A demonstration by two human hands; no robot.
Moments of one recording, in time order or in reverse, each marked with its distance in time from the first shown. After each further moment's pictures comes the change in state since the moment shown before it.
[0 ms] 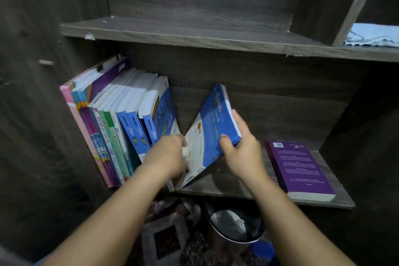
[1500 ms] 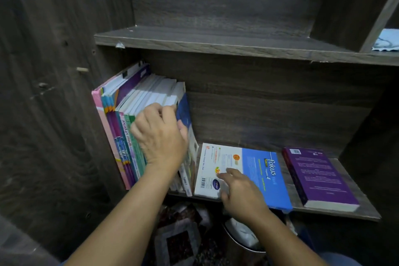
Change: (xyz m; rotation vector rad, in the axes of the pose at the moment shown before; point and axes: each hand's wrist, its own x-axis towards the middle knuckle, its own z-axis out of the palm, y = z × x) left_hand 0.003 -0.019 -0.021 0.277 1.118 0.033; right_hand -0.039 0.057 0.039 -0.799 -0.495 -0.103
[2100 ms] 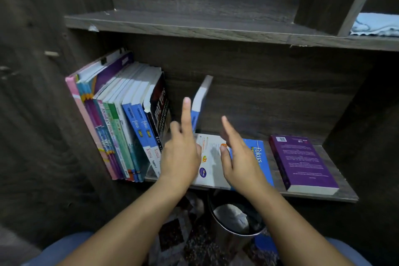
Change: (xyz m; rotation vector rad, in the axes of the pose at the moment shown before) left_hand -0.053 0.049 -0.014 -0.332 -0.507 0.006; right_hand -0.004 0.010 -0.041 0.486 0.429 -0.269
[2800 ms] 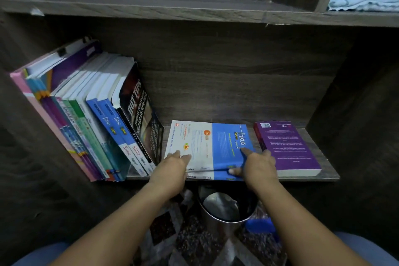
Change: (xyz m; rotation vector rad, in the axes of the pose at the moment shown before) left_hand -0.017 -0.042 0.074 0.190 -0.733 0.155; right_hand -0.019 0.068 -0.030 -0.532 -0.313 0.883
